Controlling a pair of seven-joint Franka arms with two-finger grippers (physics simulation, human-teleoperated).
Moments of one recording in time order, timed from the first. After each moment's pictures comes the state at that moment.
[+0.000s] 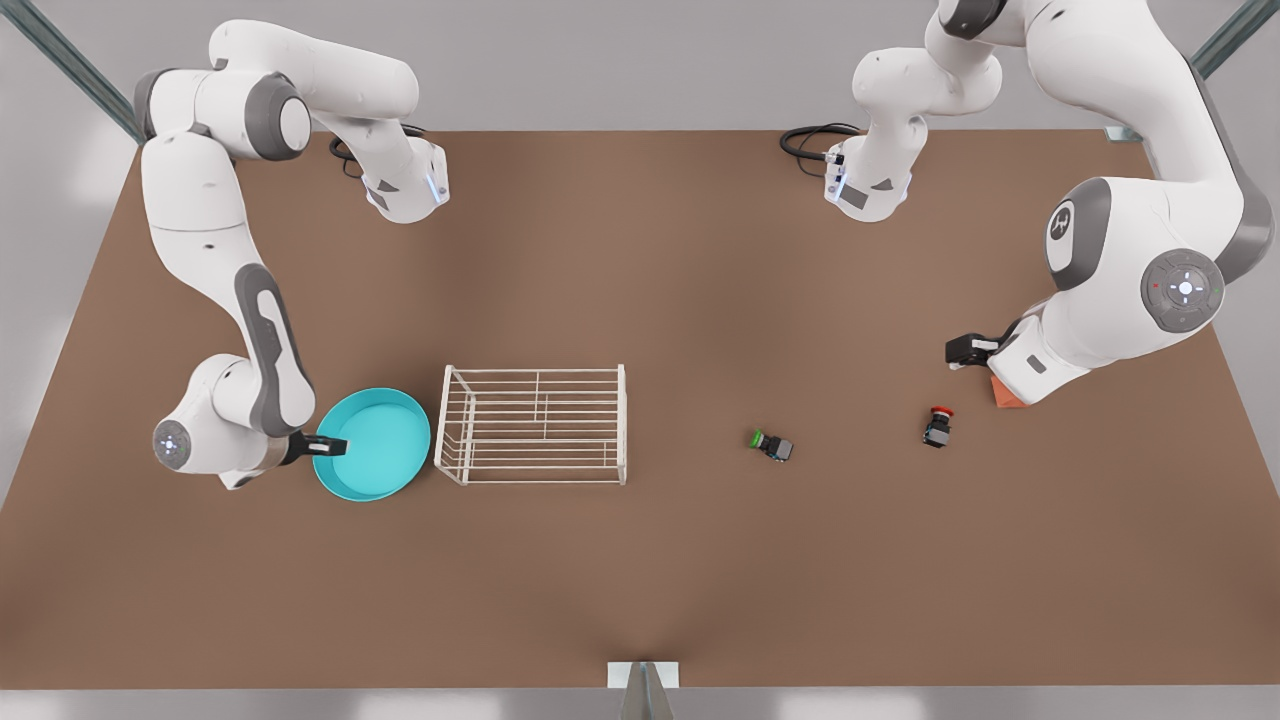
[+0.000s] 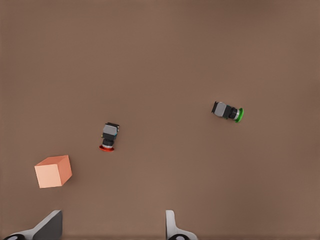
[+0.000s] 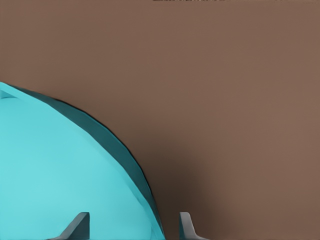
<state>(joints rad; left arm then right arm) -0.05 0.25 -0.05 -1.40 0.02 1.46 0.01 -0.14 0.68 -0.01 -1.74 0.20 2.12 -0.14</state>
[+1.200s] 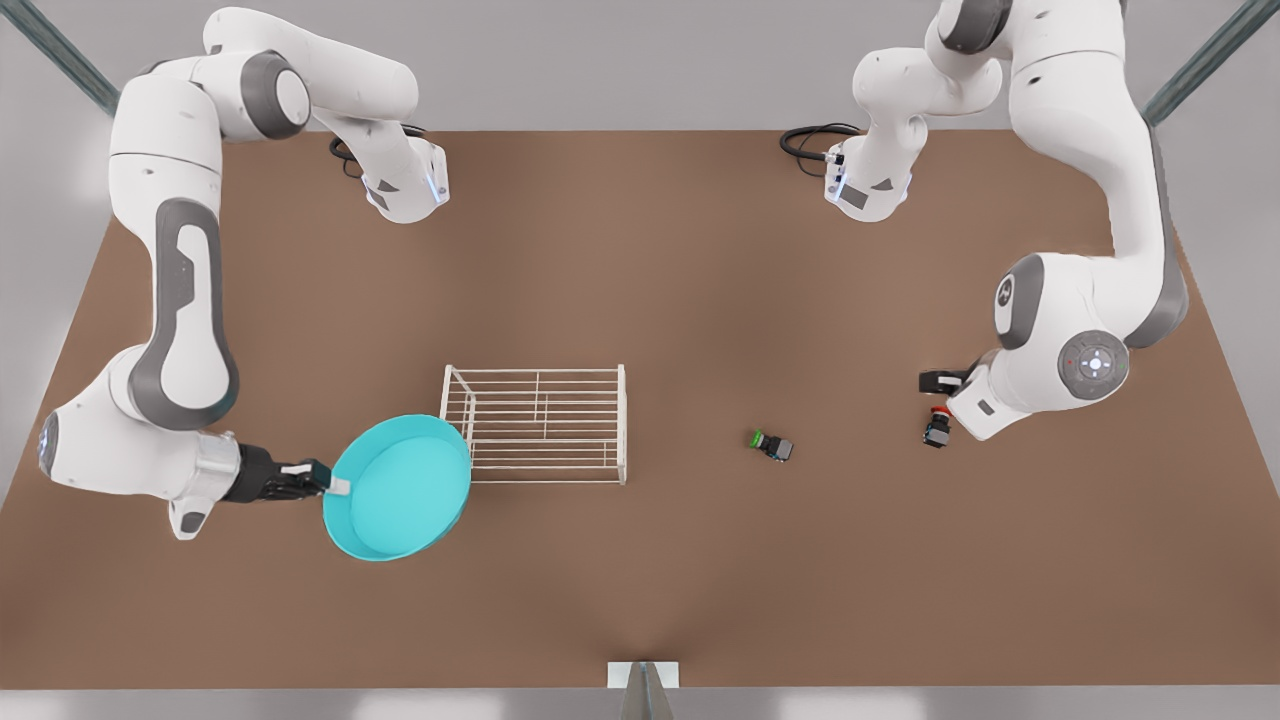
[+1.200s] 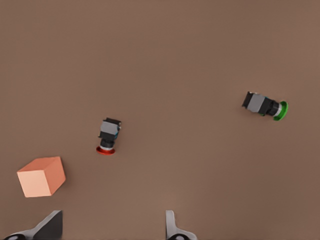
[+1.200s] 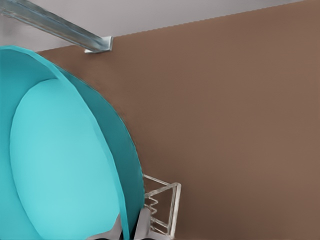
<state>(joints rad) -0.04 0.32 -0.03 -1.67 0.07 1.70 0.00 -0.19 0.62 0.19 -1.30 0.54 1.82 -0.35</state>
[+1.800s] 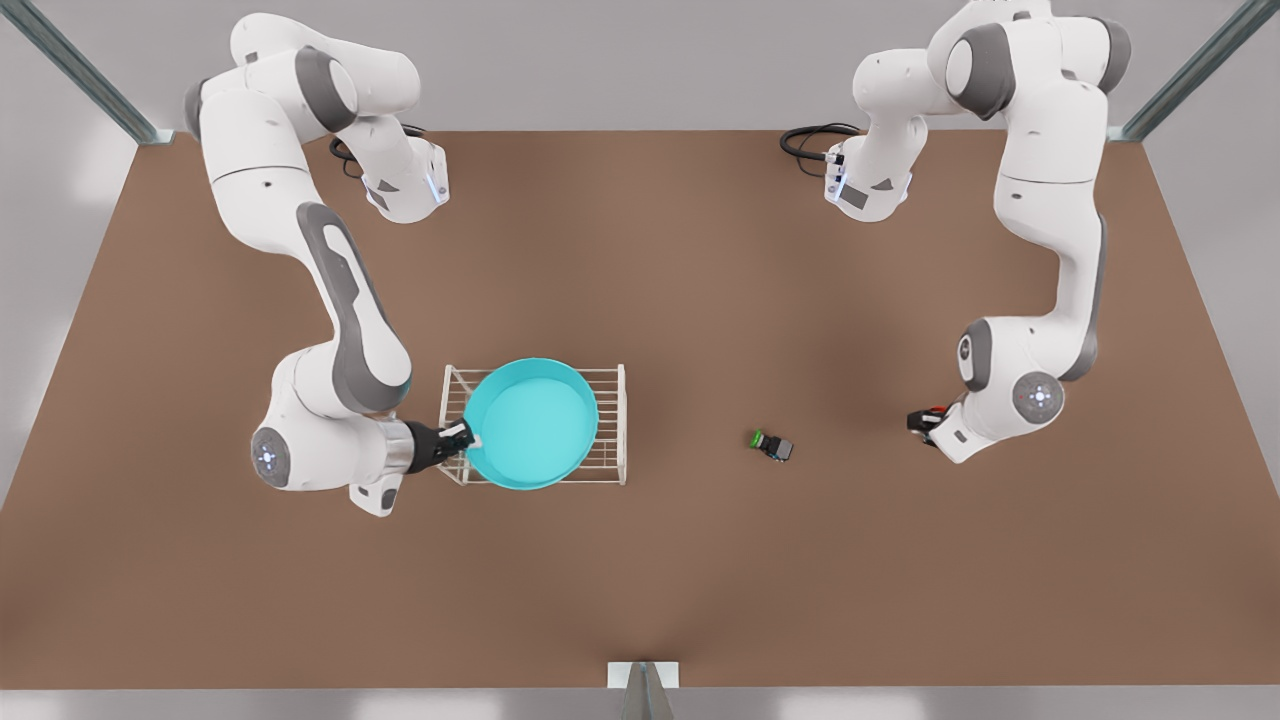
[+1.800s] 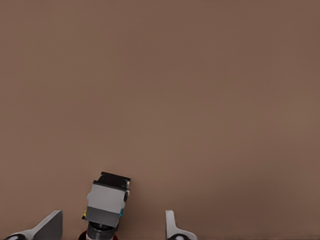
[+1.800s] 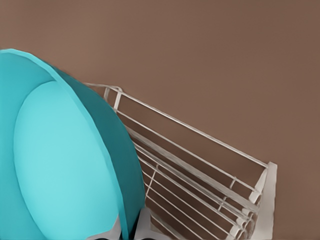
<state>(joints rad) 0.01 0.49 0.04 -1.98 0.04 2.32 0.16 0.06 0.64 0.21 -1.37 0.42 1.81 -0.31</state>
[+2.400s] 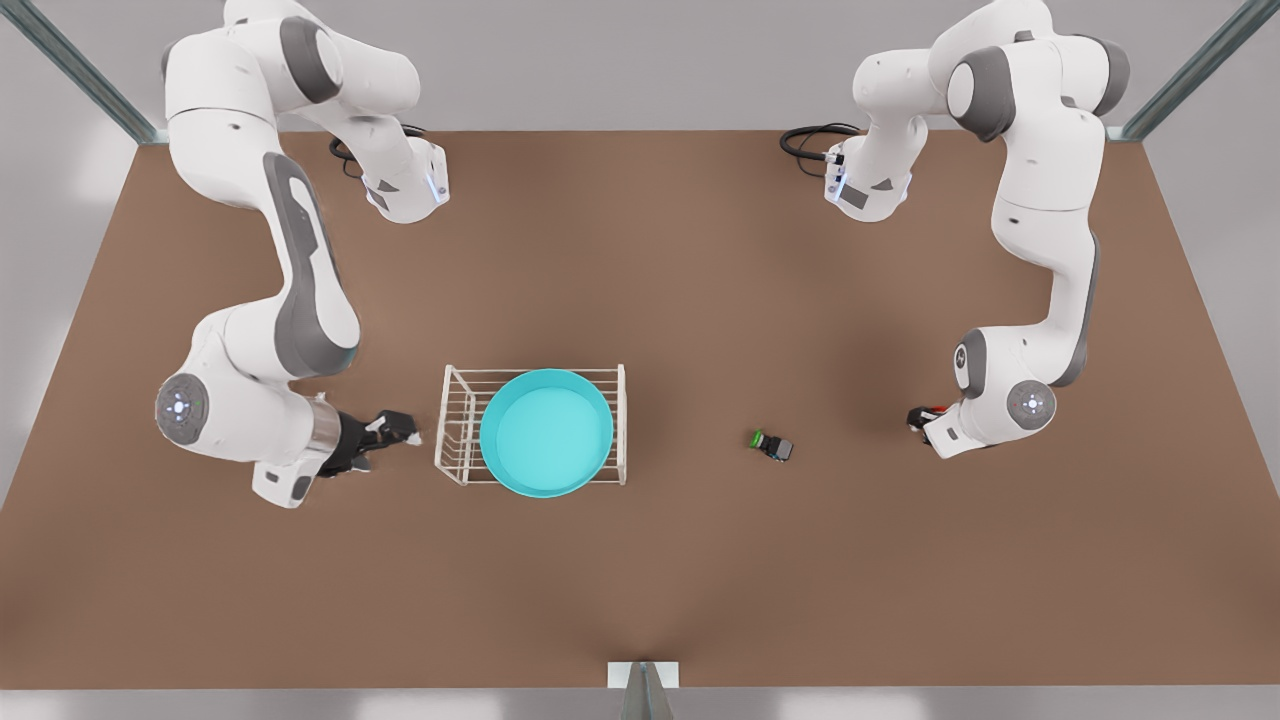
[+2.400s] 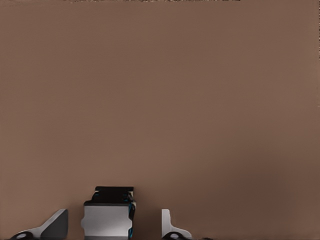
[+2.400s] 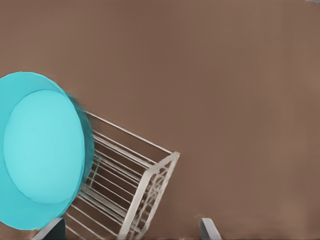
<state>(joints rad) 0.04 0.56 0.04 -1.99 0.04 2.40 0.39 0.02 0.50 0.11 -1.36 0.18 1.77 -0.30</state>
